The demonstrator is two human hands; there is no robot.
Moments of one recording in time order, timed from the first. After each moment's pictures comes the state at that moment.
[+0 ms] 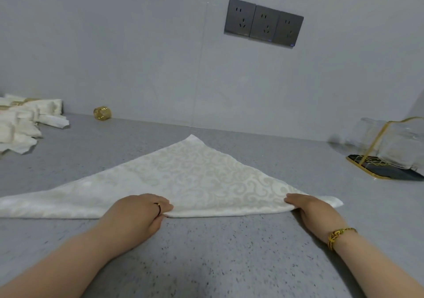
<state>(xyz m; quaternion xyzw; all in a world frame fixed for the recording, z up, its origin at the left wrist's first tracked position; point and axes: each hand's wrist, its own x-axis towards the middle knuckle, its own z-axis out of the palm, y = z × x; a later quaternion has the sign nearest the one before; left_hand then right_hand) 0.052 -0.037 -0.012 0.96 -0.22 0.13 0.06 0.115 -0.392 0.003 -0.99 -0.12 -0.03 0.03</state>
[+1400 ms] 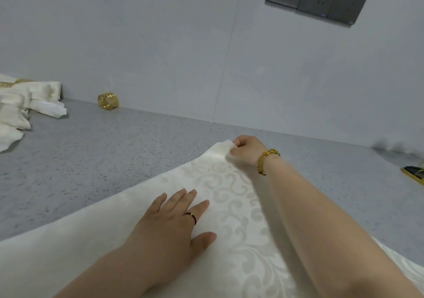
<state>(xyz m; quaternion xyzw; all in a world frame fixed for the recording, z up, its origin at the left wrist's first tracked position) 0.108 -0.041 -0.026 0.99 -0.11 -0.06 0.06 0.295 -0.195 0.014 -0.92 -0.10 0.02 0.37</state>
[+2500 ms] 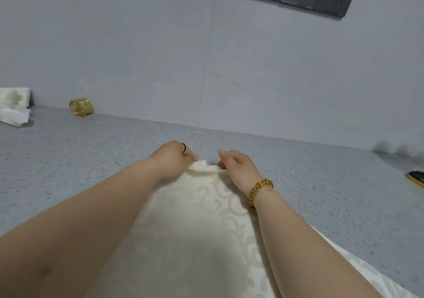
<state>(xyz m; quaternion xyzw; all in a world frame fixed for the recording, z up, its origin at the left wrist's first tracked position) 0.265 -0.062 0.003 0.92 0.02 0.04 0.39 0.291 -0.222 -0.009 -0.85 -0.14 -0.01 0.50</state>
